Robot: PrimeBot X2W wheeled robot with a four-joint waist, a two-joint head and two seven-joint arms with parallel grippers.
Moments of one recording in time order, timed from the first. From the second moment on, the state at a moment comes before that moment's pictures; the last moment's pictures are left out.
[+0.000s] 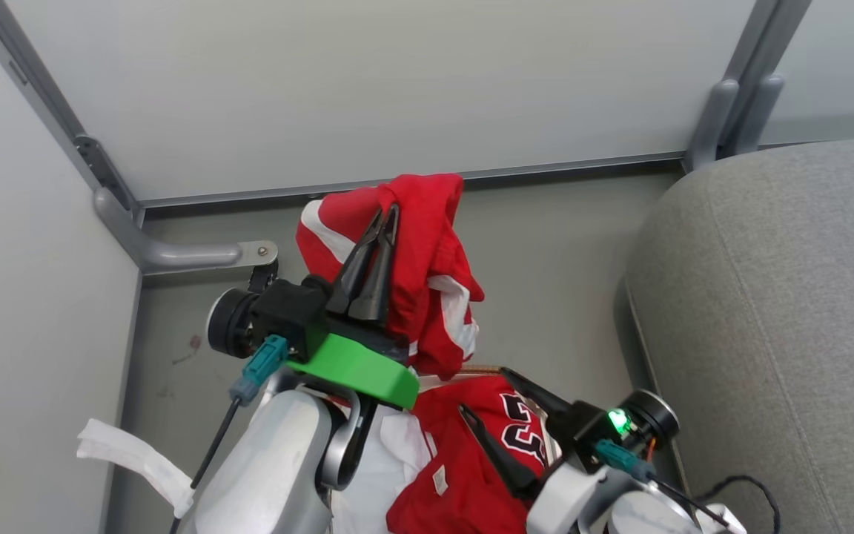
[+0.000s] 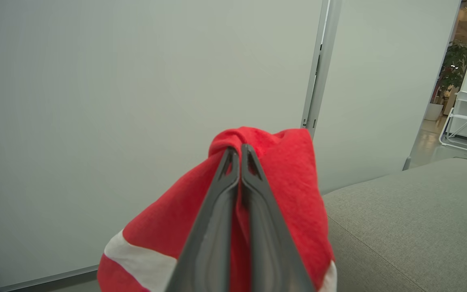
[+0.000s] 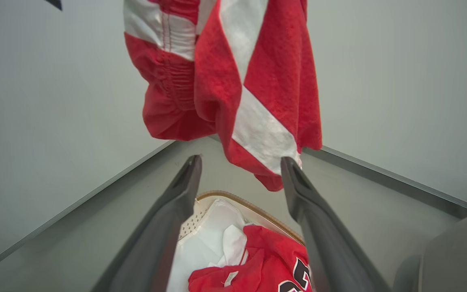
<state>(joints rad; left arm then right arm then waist) -0.41 0.05 -0.51 0.24 -0.37 -0.03 -0.26 -0.24 -0.09 0.56 0.39 0.15 0.13 -0.26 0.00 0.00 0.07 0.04</state>
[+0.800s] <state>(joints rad) -0.47 0.05 -0.66 0.24 -0.45 -0.01 -0.26 -0.45 -0.05 0.60 0.57 0.20 0.13 -0.26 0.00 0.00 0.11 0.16</state>
